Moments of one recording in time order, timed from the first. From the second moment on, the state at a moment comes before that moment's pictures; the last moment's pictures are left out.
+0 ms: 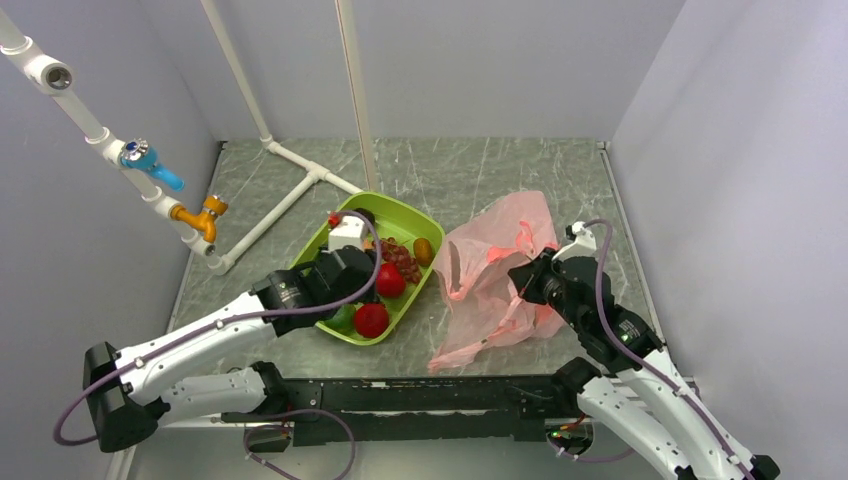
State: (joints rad) left arm -1.02 1.02 0.90 -0.64 -0.50 -0.64; right arm 0.58 0.53 0.66 -0.59 0.19 0.72
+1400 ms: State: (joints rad) left arm -0.83 0.67 1.02 -0.91 -0.39 -0.73; right arm 0.25 1.46 1.50 -0.60 0.35 0.44
